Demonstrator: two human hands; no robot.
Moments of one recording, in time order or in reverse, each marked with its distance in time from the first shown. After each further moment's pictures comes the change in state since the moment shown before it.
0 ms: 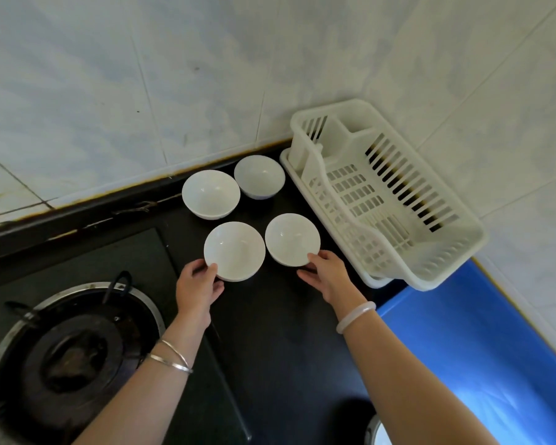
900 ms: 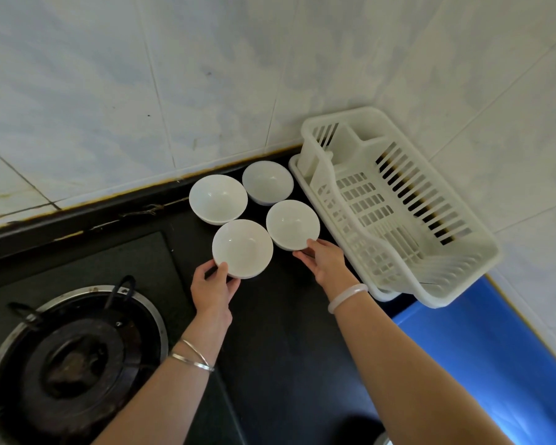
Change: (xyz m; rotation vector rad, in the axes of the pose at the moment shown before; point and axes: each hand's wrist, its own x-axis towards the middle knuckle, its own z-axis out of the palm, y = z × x) left_hand -0.005 0.003 0.029 -0.282 0.088 -0.072; right_hand 0.018 -0.029 0.034 0.177 -0.009 -0.009
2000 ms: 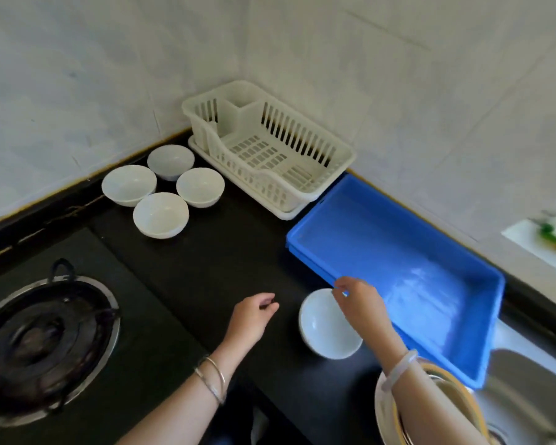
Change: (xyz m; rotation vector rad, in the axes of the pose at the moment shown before) left_hand -0.162 -0.149 -0.068 1.327 -0.839 0.469; right_hand -0.207 0.097 -0.273 -1.209 0.349 -0.392
